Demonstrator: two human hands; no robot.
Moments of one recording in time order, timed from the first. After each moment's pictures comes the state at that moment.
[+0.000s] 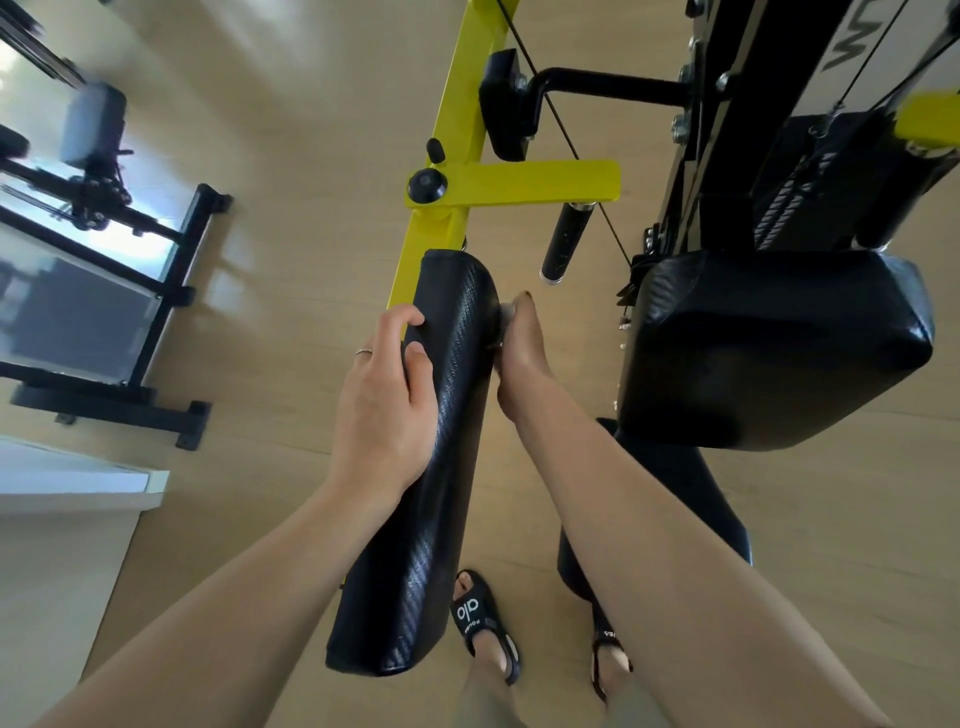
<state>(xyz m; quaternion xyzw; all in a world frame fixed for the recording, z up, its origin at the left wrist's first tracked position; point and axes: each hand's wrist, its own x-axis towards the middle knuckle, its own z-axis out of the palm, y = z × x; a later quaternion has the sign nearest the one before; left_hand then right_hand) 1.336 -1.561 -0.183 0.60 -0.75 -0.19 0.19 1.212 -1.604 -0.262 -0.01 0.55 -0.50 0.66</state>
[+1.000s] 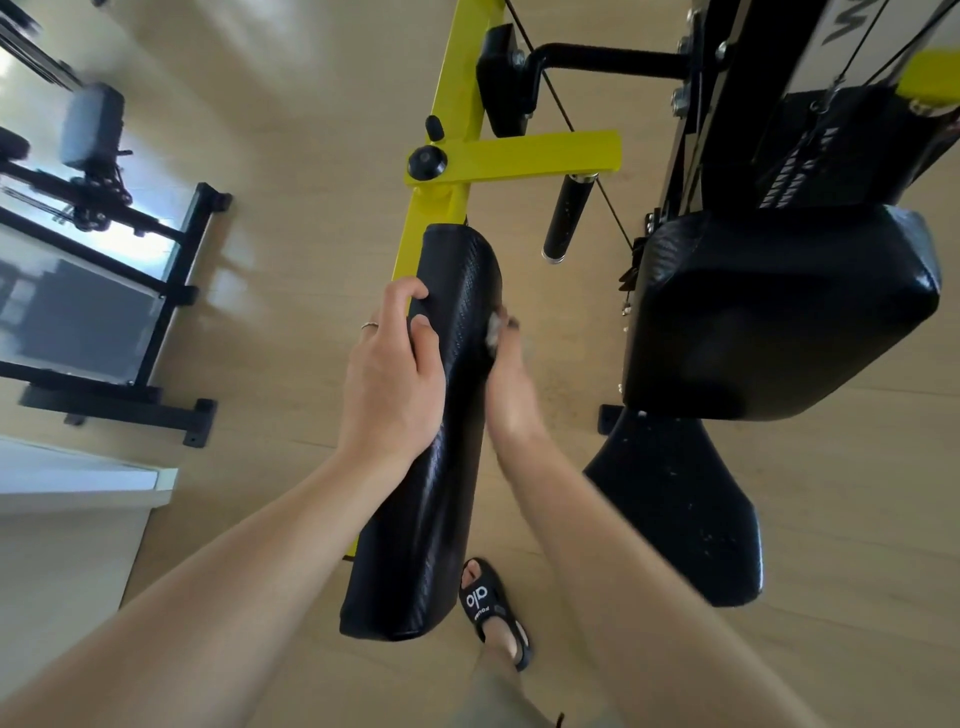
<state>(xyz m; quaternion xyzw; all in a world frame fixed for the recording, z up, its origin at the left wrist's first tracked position) 1.336 -1.560 -0.183 0.60 -0.75 -0.20 0.19 1.254 -1.533 -0.255 -0.10 0.61 -0.48 0.62</state>
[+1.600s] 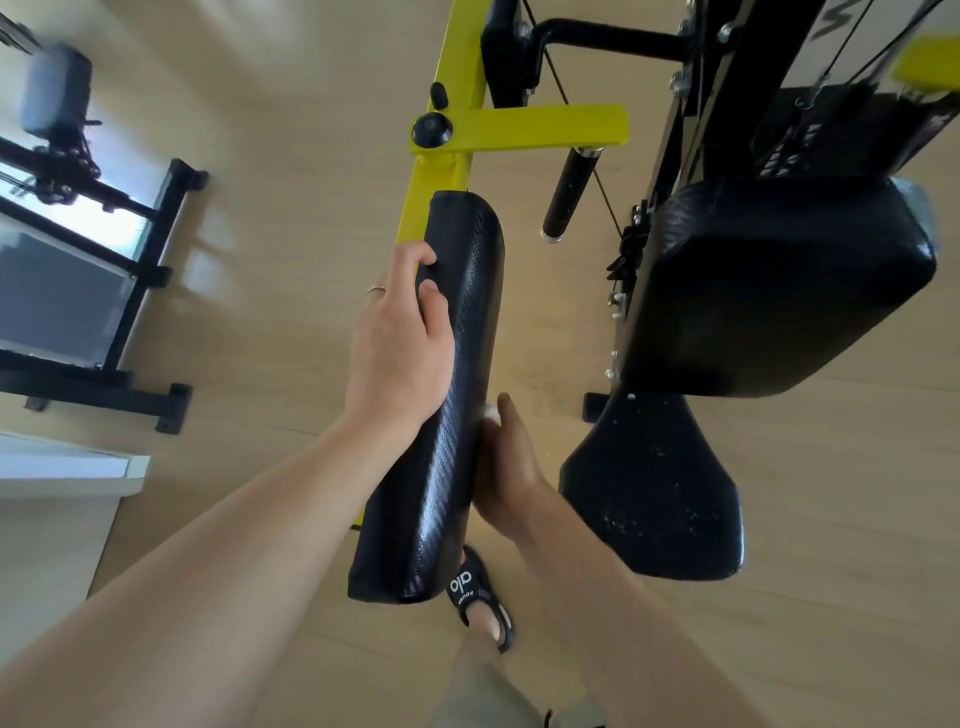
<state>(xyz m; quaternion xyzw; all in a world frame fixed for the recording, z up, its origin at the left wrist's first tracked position) 1.341 -1.562 -0.189 0.59 -0.75 -0.21 0.21 1.294 -1.470 -0.320 0.07 0.37 -0.49 0.79</state>
